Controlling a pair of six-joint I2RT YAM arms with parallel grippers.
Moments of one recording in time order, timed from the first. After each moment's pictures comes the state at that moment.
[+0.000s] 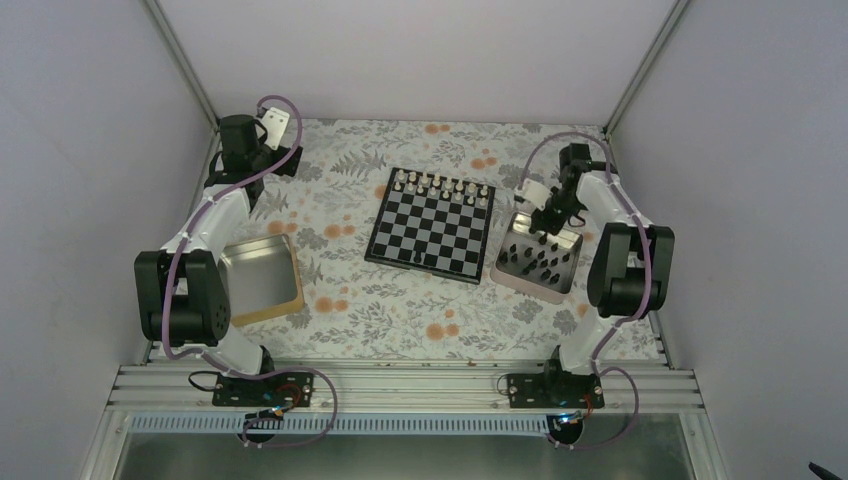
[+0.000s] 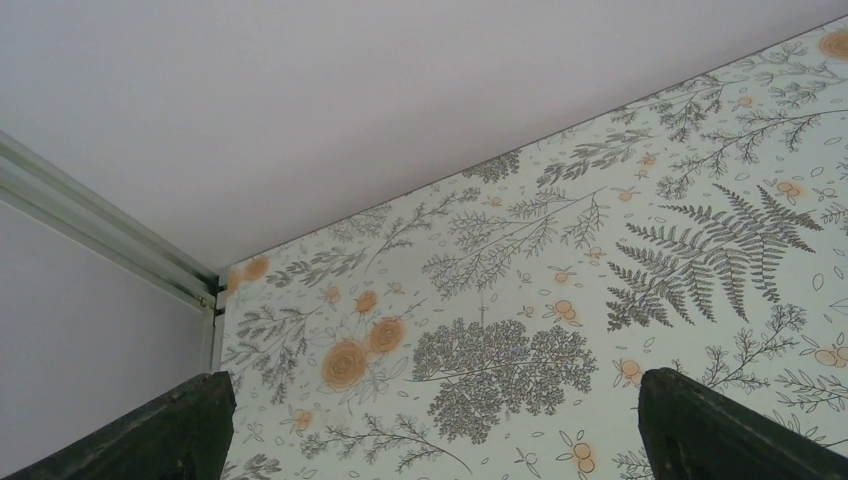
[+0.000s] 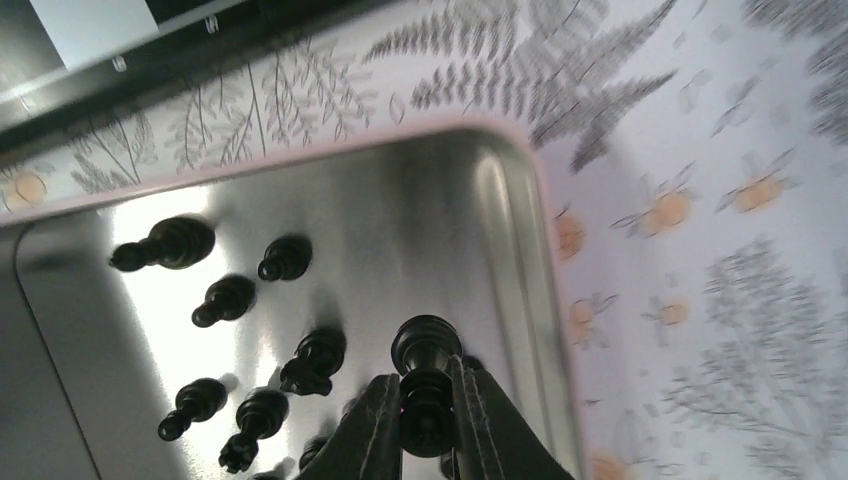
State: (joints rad) left arm 0.02 1.58 1.18 -0.06 0.05 0.37; right arm -0.06 1.79 1.33 -0.94 -0.20 -1.03
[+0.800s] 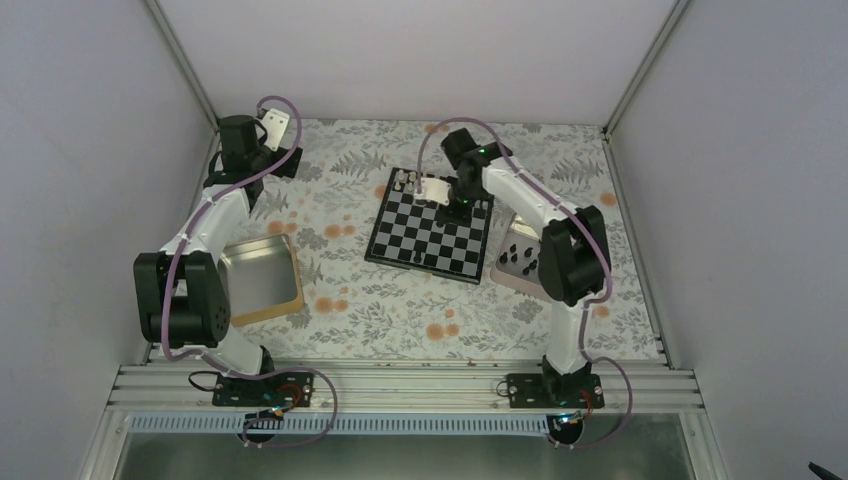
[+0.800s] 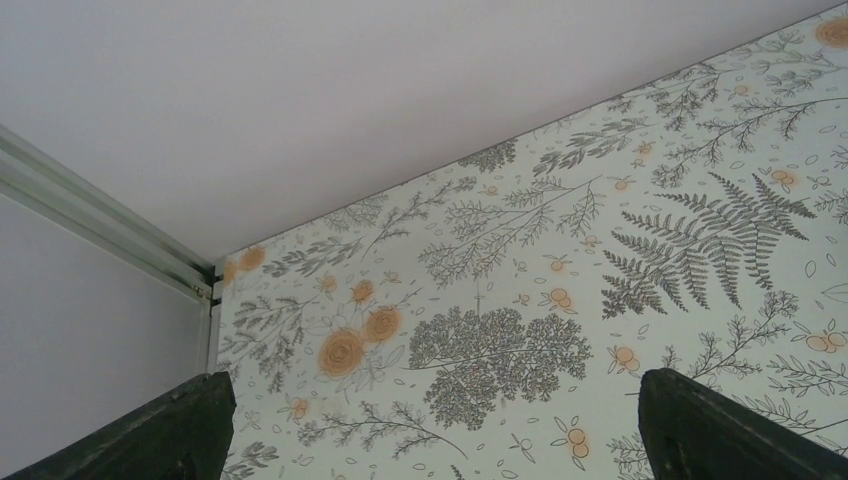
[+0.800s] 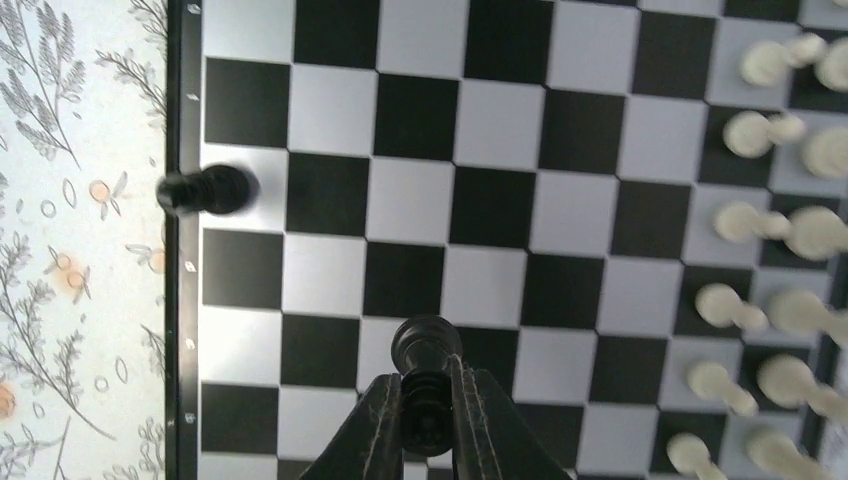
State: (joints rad) left arm 0.02 1.57 1.18 -0.09 0.05 0.37; right arm 0.47 1.96 1.69 -1.03 -0.23 -0.94
